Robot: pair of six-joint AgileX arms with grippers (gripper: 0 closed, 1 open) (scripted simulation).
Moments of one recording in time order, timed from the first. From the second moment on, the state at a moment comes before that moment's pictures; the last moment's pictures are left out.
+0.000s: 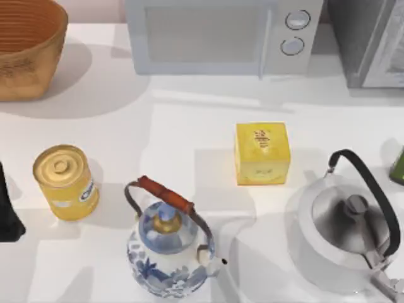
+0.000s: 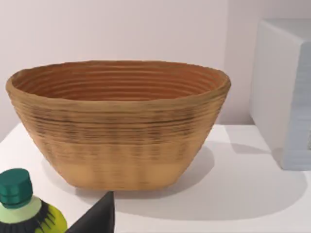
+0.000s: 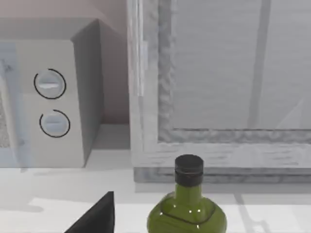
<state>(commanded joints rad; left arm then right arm) 0.00 0.00 0.00 0.00 0.00 0.00 0.00 0.00 0.00 0.00 0.00 0.00</state>
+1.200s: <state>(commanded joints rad) 0.00 0.00 0.00 0.00 0.00 0.00 0.15 1.04 1.36 -0.32 0.15 0.01</state>
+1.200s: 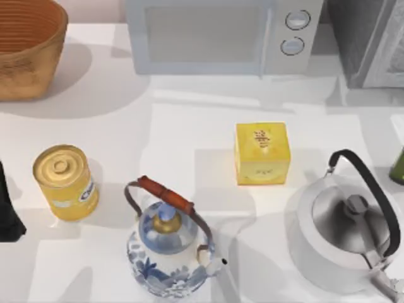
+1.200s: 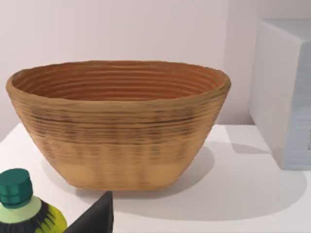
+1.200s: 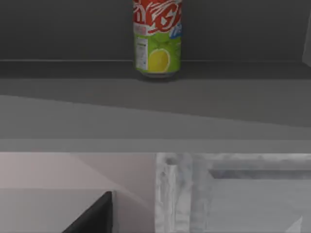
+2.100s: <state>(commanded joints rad) 0.00 0.00 0.00 0.00 0.00 0.00 0.18 1.36 1.76 -0.38 0.20 0.01</state>
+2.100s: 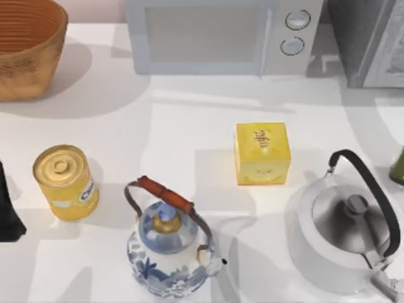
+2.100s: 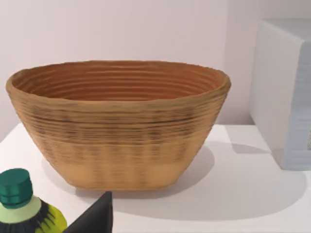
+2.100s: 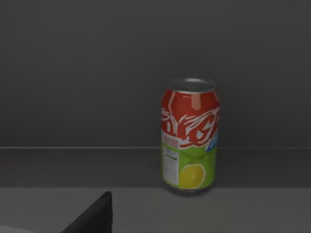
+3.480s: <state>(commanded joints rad) 0.00 0.00 0.00 0.00 0.00 0.00 0.14 1.81 2.10 -0.28 0.18 0.01</state>
